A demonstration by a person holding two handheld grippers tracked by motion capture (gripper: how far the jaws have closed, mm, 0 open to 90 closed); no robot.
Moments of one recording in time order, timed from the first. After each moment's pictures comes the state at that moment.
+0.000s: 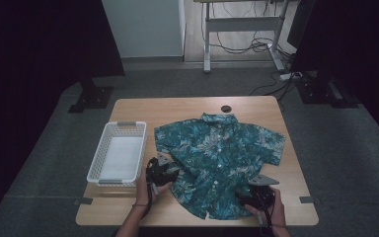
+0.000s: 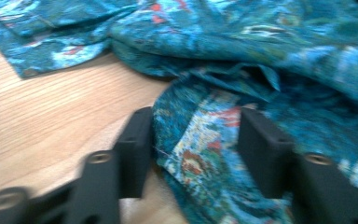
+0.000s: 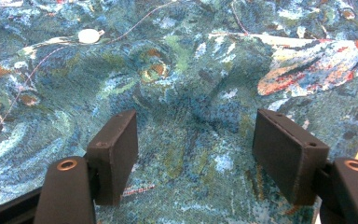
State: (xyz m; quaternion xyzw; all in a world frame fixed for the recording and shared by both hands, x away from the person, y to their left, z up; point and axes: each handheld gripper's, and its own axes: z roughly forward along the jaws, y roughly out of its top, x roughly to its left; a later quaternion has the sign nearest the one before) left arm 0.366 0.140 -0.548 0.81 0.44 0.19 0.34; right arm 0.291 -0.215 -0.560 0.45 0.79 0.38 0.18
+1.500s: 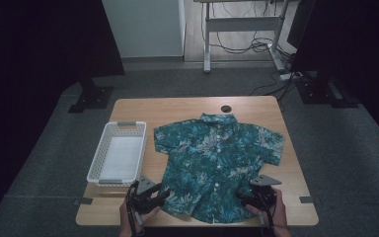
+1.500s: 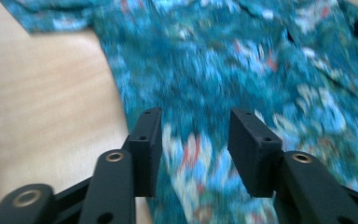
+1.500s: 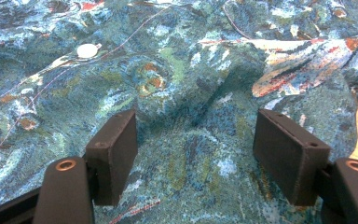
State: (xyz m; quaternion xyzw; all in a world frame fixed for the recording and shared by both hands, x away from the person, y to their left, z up) left arm 0.275 0.172 -0.522 0.78 0.44 0.18 0.41; right arm 0.290 -0.220 -0.560 0.45 0.78 0.38 0.18
